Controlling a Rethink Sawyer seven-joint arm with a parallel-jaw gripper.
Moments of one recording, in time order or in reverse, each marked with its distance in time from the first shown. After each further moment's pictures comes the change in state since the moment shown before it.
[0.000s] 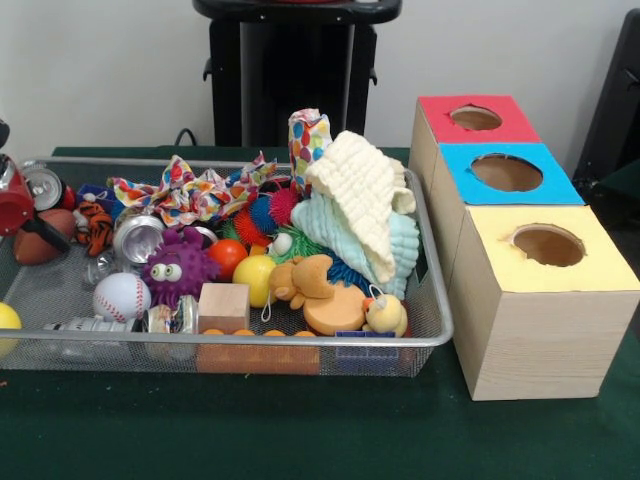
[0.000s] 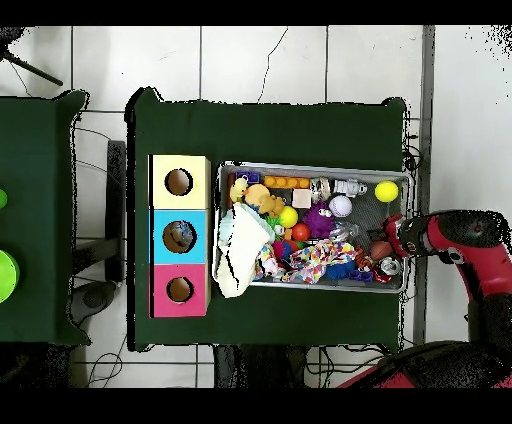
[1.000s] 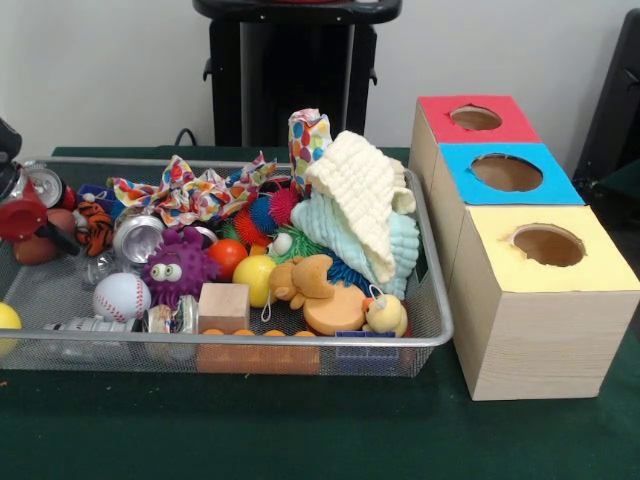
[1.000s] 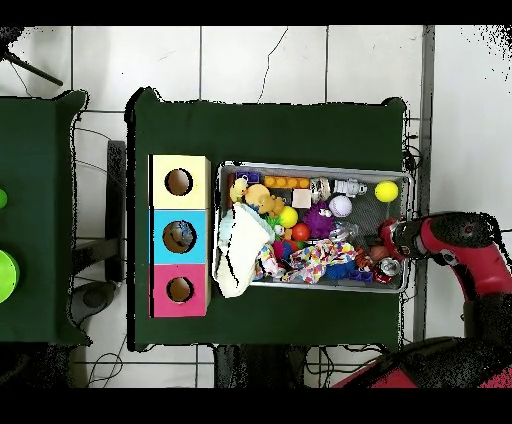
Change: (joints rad) arm 0.000 0.027 0.000 -0.012 -0.051 0.000 0.000
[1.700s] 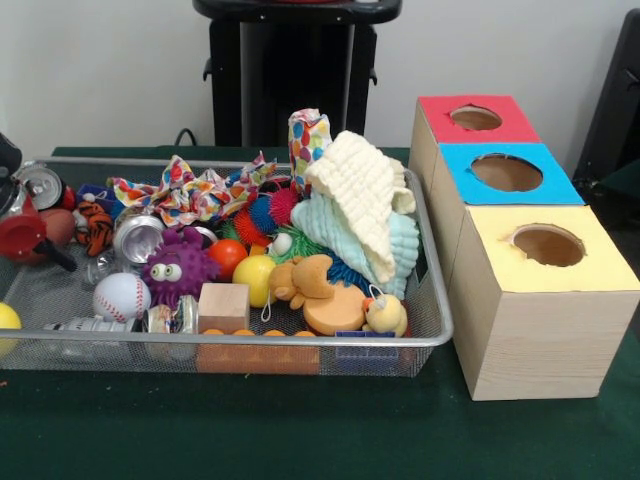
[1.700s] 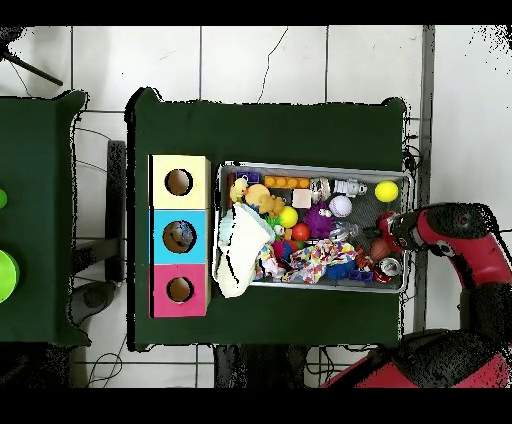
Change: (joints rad) arm 0.020 0.029 0.016 -0.065 -0.019 0.001 0.000
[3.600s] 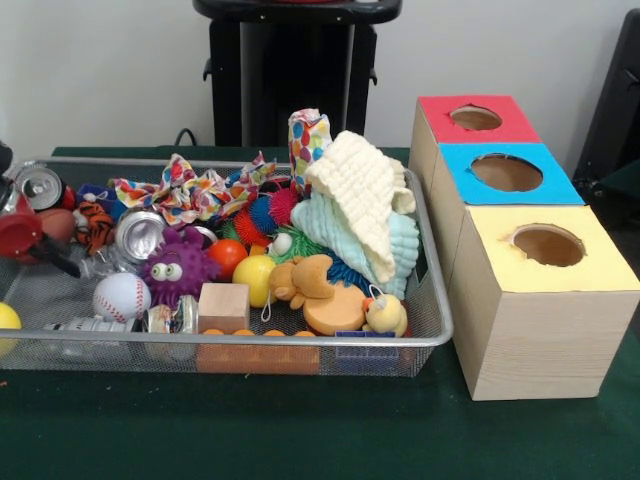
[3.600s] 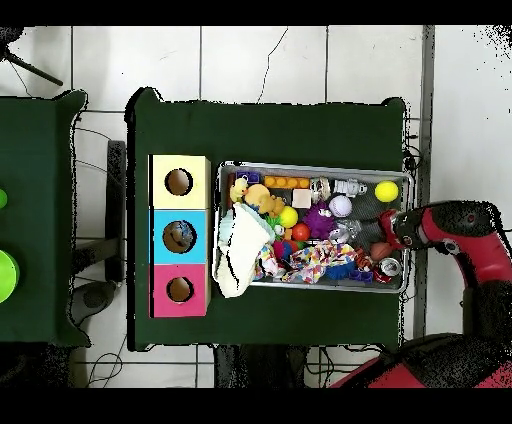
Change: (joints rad) arm -0.040 0.019 0.071 -0.056 -0.040 0.102 0.000
